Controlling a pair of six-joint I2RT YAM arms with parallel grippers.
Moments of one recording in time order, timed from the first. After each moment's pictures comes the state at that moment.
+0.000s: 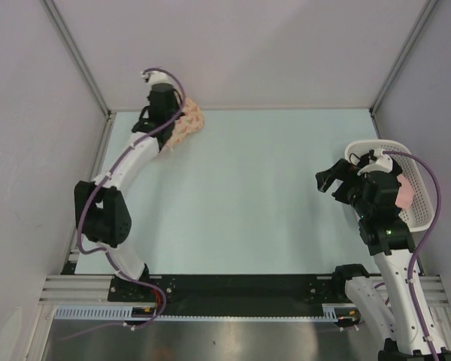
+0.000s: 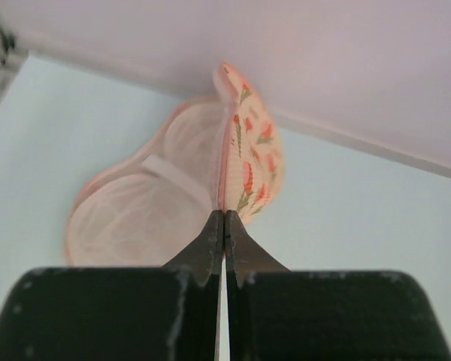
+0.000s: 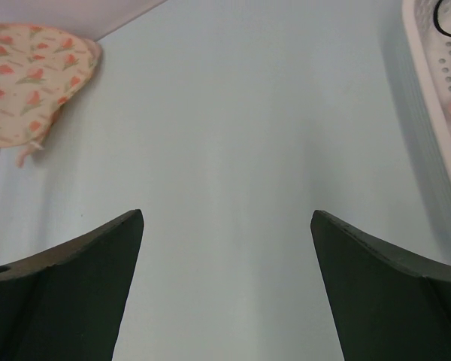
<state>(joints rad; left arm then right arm) -0.18 1.78 1.55 -0.18 -0.32 -0.38 0.10 0.65 0.80 -0.51 -0.06 0.50</state>
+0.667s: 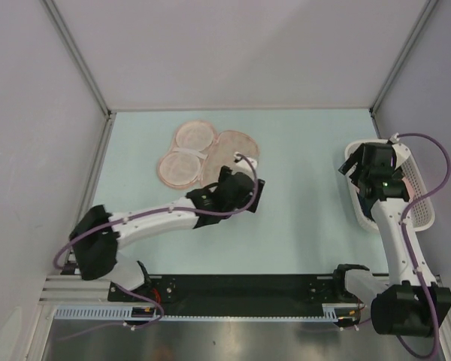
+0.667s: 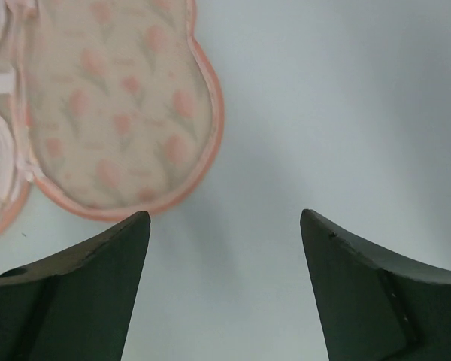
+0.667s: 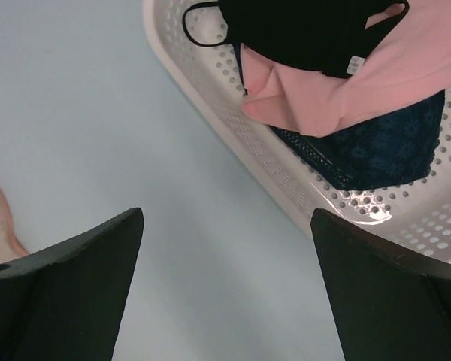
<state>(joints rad) -1.05 1.59 1.14 -0.22 -0.54 -0.33 -0.05 1.02 0.97 -0.64 0.34 0.57</state>
